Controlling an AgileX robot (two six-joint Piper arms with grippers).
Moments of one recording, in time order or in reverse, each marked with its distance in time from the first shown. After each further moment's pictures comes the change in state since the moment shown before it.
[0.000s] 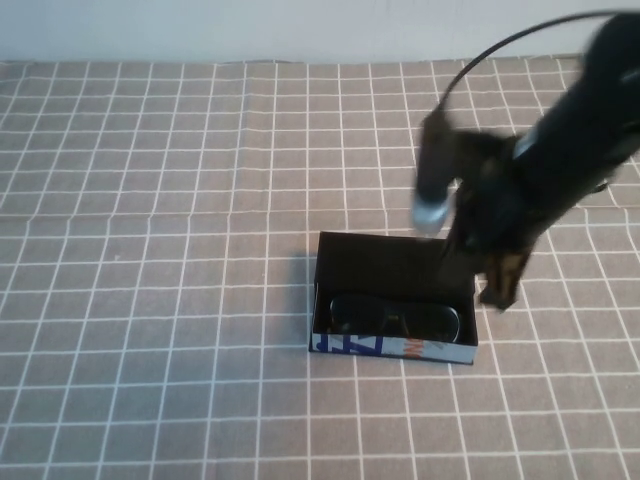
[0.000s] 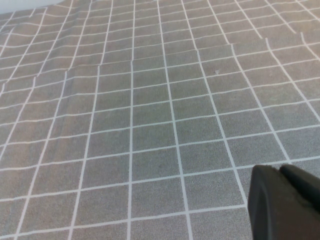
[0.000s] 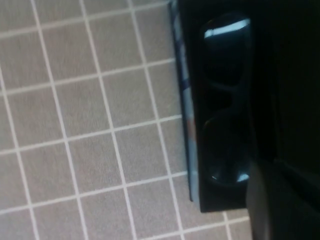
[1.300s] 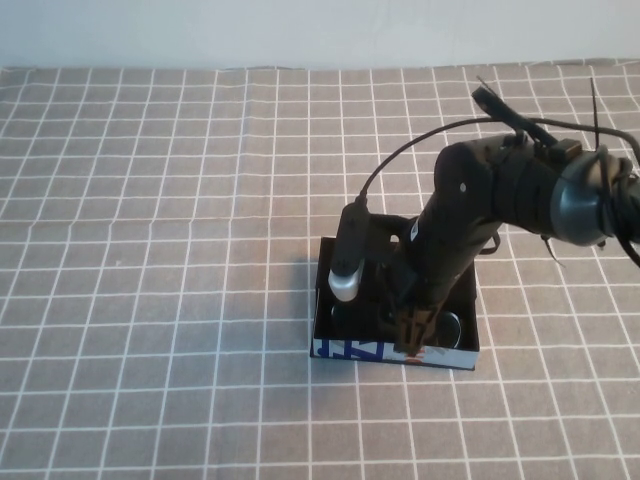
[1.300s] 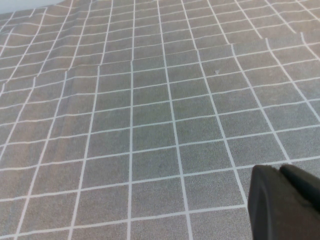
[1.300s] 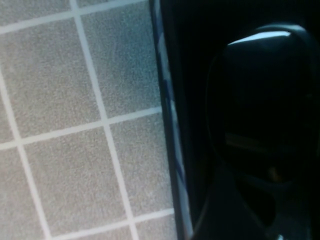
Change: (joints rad) right arm 0.118 0.309 -0.045 -0.088 -0.232 0.132; left arm 0.000 0.000 0.000 0.000 0.000 0.000
